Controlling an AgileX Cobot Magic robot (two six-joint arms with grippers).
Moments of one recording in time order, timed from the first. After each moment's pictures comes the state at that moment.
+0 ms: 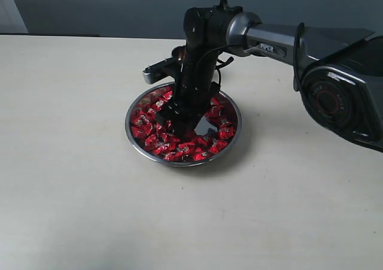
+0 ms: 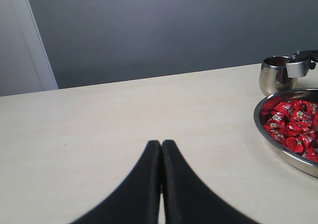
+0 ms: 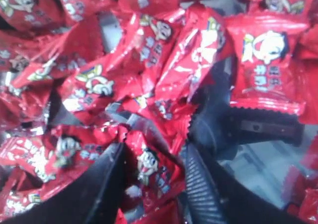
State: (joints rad) left arm -0.02 0.01 0.00 0.26 0.21 -0.20; right arm 0.57 2.46 -2.02 0.25 1.22 -0.37
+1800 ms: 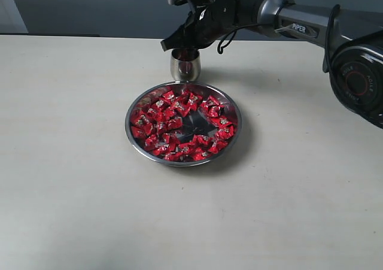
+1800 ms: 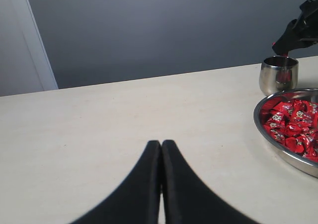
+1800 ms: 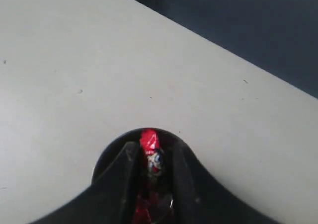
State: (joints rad) left arm -0.02 0.01 0.00 0.26 0.21 -0.20; right arm 0.46 2.40 -2.01 0.16 0.44 -0.25
